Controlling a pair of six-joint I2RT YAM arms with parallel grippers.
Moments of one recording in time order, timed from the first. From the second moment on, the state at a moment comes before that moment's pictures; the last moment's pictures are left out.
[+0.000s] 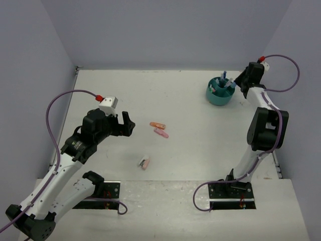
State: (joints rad) left arm -0.48 0.76 0.82 -0.54 -0.03 -0.33; right arm -0.19 1.88 1.43 -0.07 0.10 0.53
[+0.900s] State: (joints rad) left arm -0.48 0.77 0.82 -0.54 -0.04 -0.33; right arm -0.19 1.90 1.46 -0.19 0.03 0.51
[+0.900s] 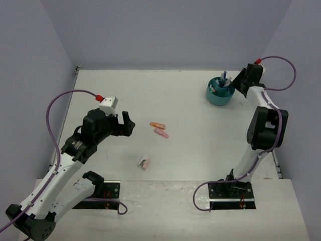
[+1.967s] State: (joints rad) left arm -0.43 0.71 0.82 -0.59 -0.32 -0.40; right arm 0.71 2.14 1.77 -0.67 0.01 -0.11
